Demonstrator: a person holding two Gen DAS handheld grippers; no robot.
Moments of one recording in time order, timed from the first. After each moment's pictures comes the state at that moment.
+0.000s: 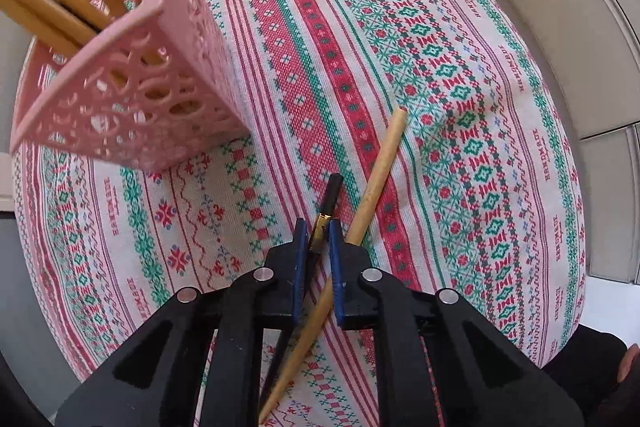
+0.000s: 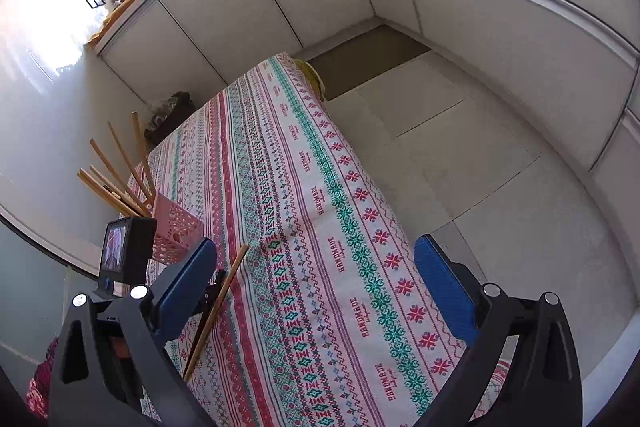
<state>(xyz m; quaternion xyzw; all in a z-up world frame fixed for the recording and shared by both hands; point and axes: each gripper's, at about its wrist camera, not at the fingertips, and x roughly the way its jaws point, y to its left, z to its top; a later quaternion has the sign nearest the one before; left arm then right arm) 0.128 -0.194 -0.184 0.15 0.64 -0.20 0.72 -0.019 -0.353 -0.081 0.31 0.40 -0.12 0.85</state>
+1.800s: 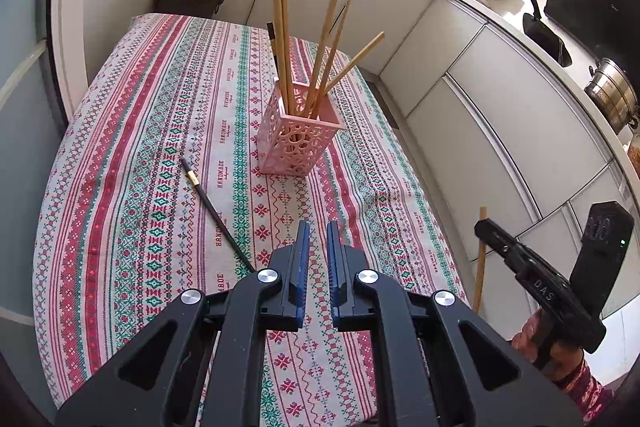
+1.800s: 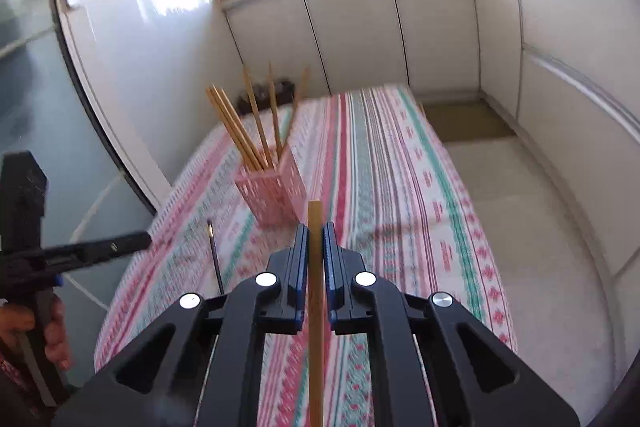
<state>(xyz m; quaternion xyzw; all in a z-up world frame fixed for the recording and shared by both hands) 0.022 0.019 -0.059 -0.12 0.45 -0.27 0.84 -0.027 -0.237 -0.052 0.16 0.38 0.02 0.91</state>
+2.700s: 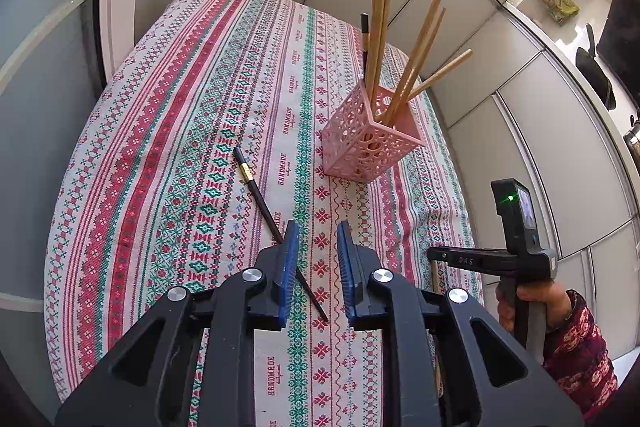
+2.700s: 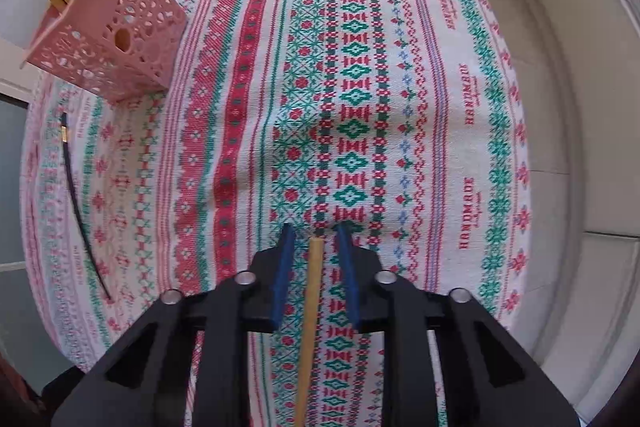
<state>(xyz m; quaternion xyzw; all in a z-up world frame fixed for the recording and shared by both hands) 0.065 0.055 -0.085 -0.16 0.50 -0.19 0.83 0.136 -0.233 -0.176 0.07 0.68 -0.02 0.73</state>
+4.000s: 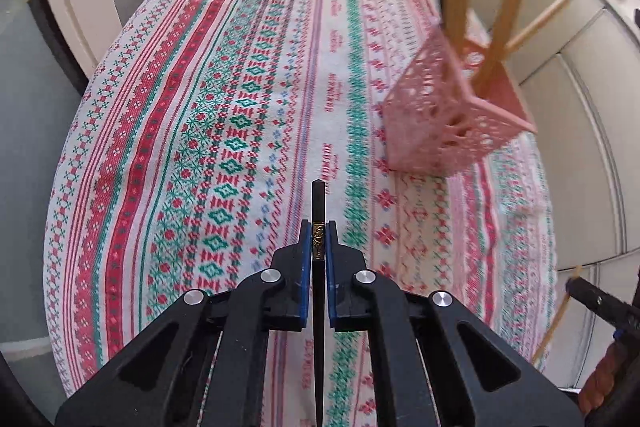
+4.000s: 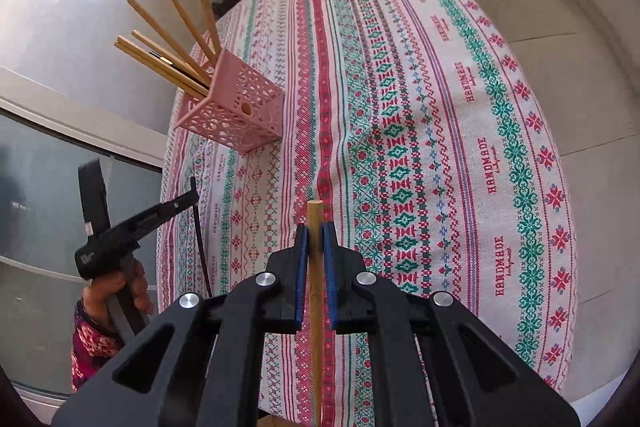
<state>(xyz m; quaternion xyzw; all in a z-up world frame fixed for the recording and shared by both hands) 0.094 0.004 -0.150 -0.08 0.54 -0.14 0.82 0.034 -0.294 -0.120 0.31 0.52 0.11 0.79</state>
